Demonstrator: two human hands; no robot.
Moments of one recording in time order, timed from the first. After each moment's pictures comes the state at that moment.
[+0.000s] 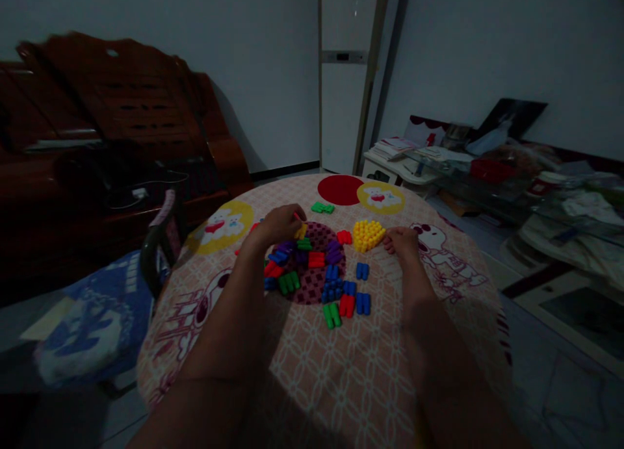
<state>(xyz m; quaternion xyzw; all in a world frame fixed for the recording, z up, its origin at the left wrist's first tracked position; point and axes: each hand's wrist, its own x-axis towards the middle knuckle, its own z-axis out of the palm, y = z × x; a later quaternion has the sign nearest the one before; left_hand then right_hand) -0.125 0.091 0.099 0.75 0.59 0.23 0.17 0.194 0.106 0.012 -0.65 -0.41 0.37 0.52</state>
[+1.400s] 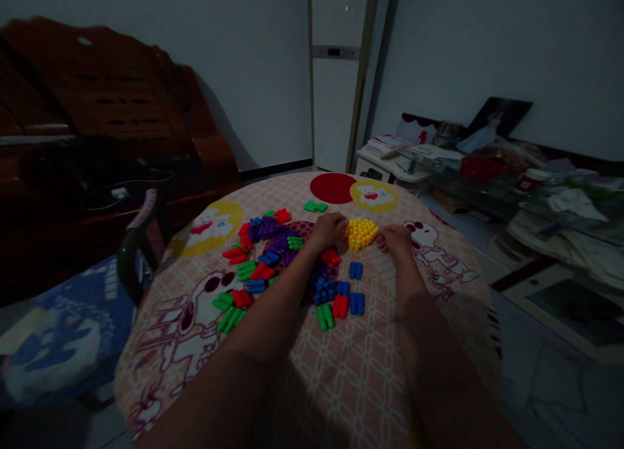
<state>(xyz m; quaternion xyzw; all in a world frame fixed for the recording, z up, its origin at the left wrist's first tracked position) -0.012 0.132 0.031 0.78 0.52 0.30 0.20 0.193 0.106 0.012 -0.66 -0.40 0.37 0.51</state>
